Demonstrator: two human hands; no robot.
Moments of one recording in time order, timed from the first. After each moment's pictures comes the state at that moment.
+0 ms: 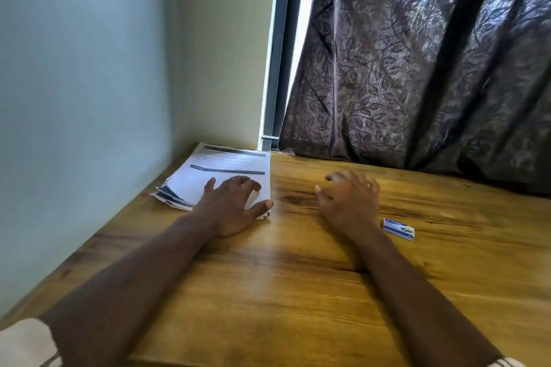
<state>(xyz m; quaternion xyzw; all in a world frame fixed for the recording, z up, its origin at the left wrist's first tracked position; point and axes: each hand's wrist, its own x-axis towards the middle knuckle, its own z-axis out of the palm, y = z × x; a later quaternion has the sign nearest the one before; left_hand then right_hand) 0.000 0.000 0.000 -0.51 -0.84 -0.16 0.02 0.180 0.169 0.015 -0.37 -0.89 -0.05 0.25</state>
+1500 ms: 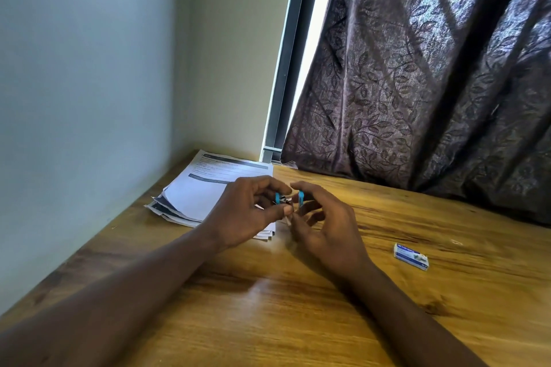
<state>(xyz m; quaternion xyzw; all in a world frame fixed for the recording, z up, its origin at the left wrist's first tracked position) 0.016 0.005 0.013 -0.53 -0.64 -0.56 -0.05 0.165 0.126 0.010 -0.07 -0.87 0.24 0.41</state>
